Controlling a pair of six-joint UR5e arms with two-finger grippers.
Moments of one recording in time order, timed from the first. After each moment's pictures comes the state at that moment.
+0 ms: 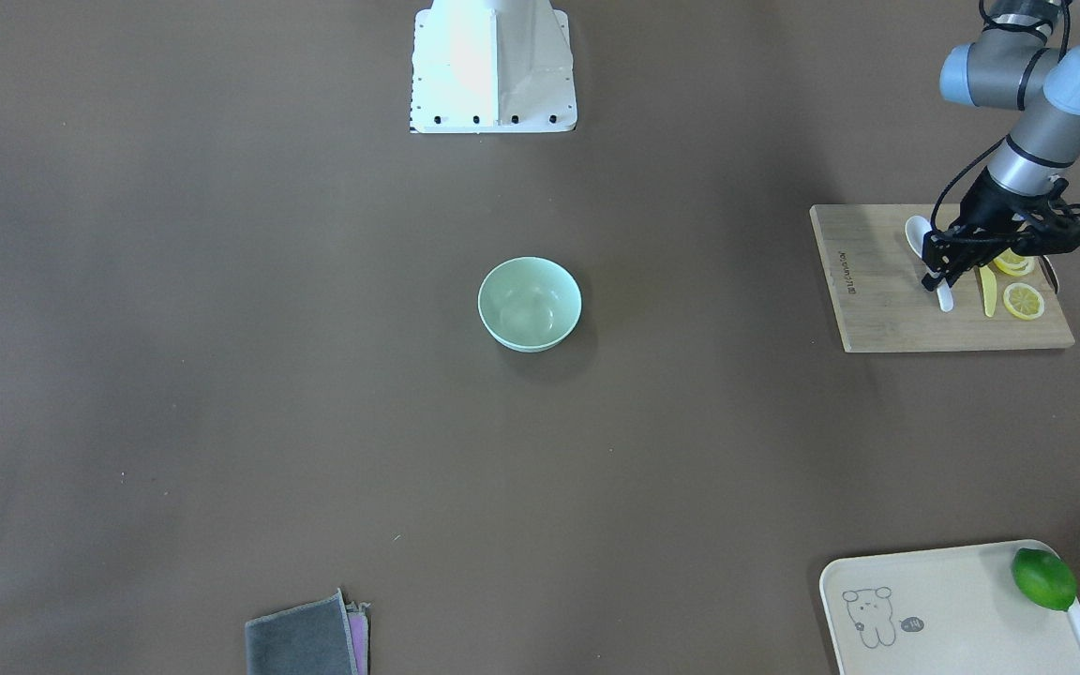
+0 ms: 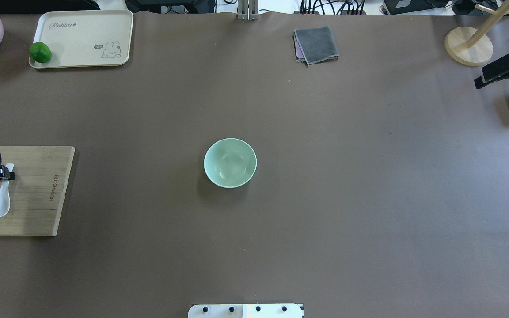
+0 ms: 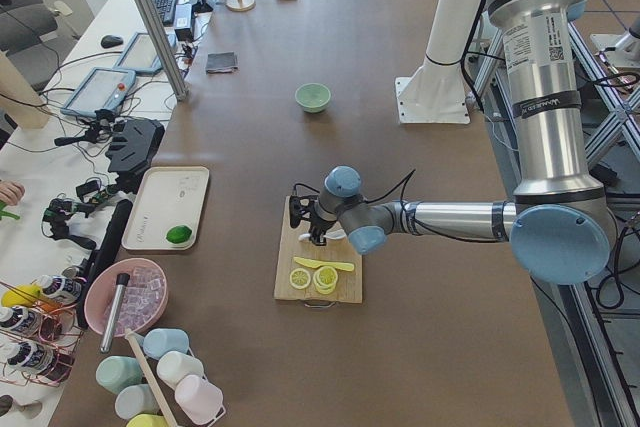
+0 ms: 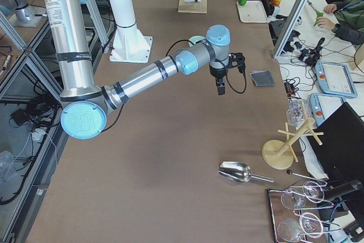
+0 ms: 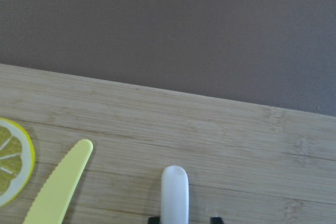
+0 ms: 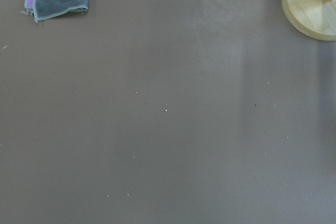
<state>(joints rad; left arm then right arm) -0.85 -1.35 -1.64 -2.56 -1.94 -1.15 1.26 -1.43 1.94 -1.52 2.32 0.49</state>
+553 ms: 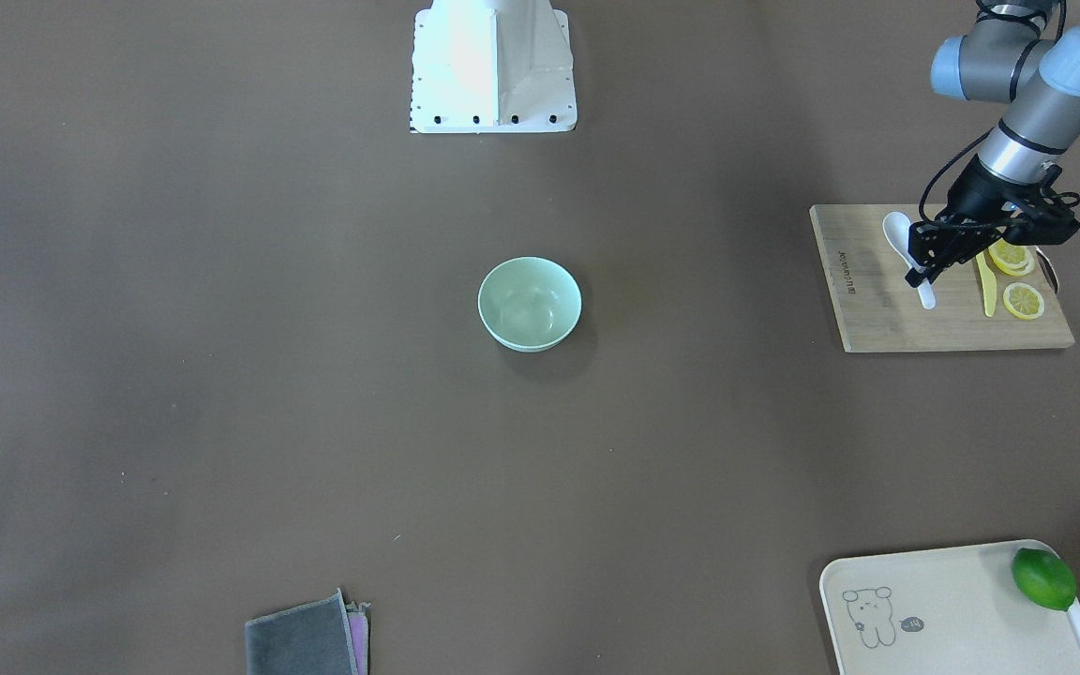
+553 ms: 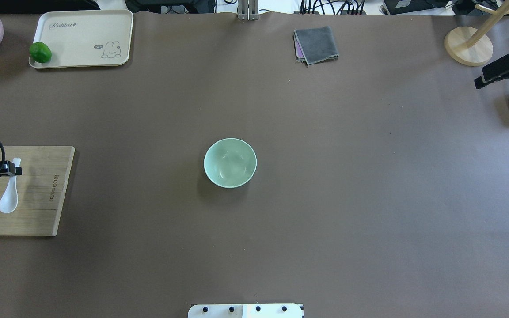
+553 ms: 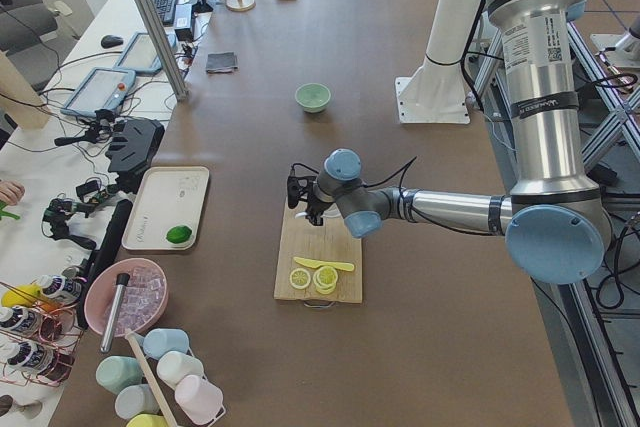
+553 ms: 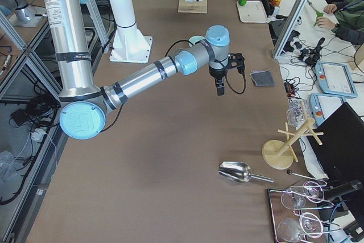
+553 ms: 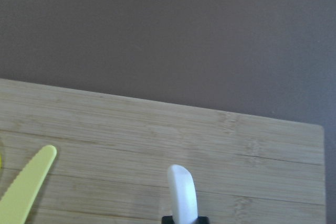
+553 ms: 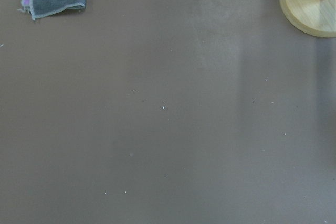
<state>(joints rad) -0.85 -1.40 -1.73 -2.56 -1.95 -1.26 1.26 -1.44 1.94 -1.52 2.31 0.49</state>
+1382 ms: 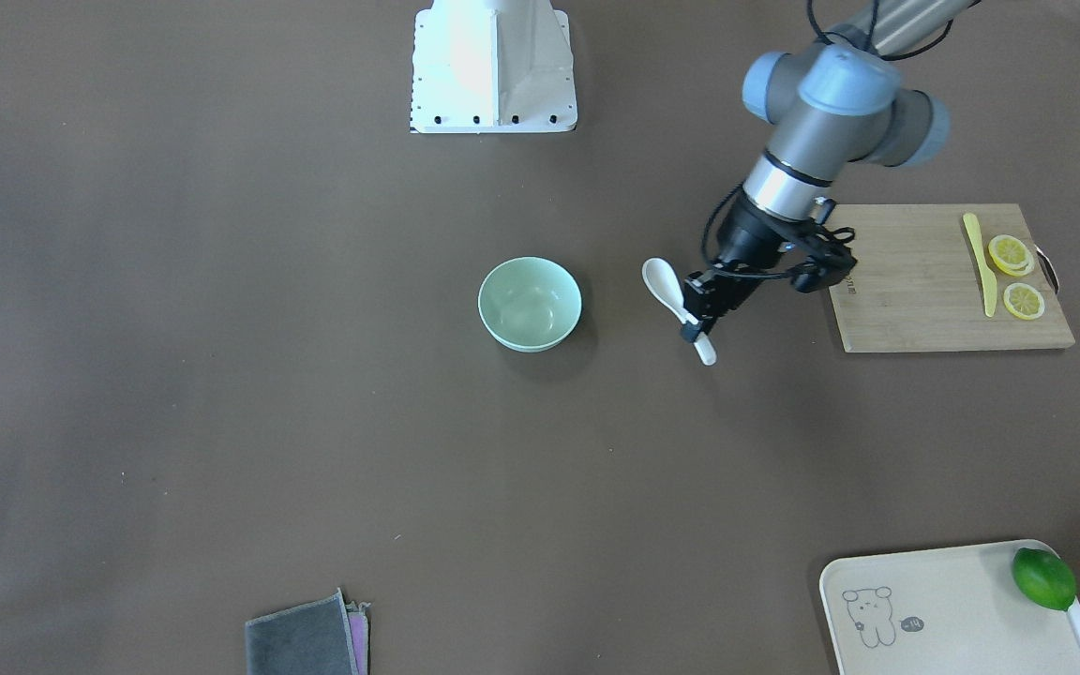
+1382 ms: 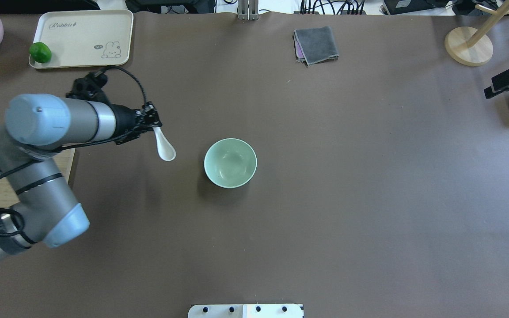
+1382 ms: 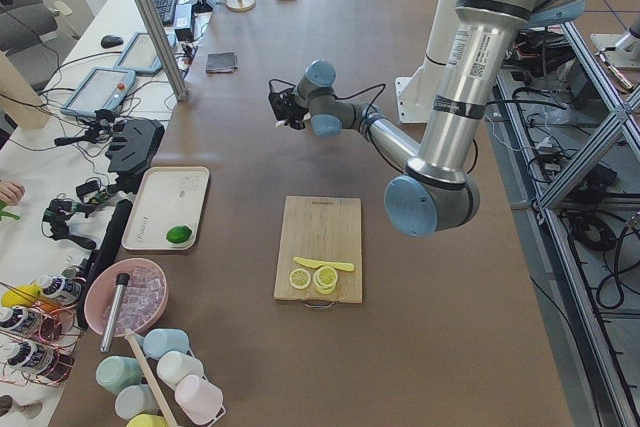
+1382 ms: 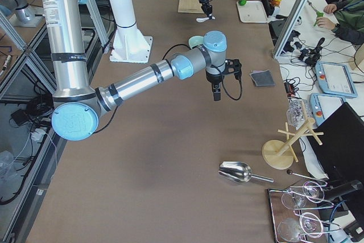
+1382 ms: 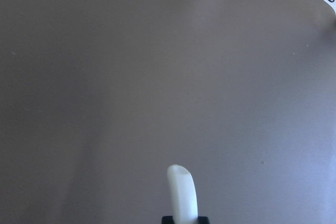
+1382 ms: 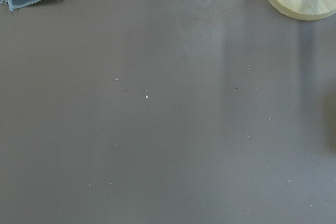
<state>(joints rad) -0.63 -1.98 -1.73 -2.15 -1.70 -1.80 1.27 -1.48 1.95 -1.52 2.31 0.49</state>
